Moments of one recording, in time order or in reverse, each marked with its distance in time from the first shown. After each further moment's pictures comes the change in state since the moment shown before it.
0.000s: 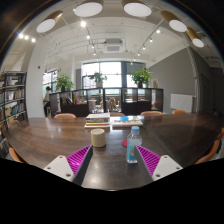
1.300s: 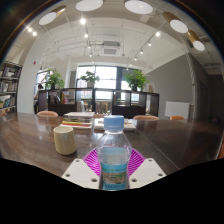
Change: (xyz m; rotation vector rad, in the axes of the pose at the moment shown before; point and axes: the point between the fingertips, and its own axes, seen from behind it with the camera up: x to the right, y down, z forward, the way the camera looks) arm 0.098 0.048 0.208 0.081 0.082 -0.067
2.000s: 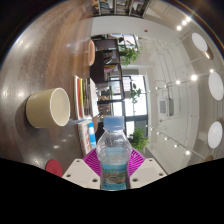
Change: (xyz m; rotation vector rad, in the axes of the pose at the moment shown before) arm -0.074 -0.118 0.121 0.112 0.094 -1.433
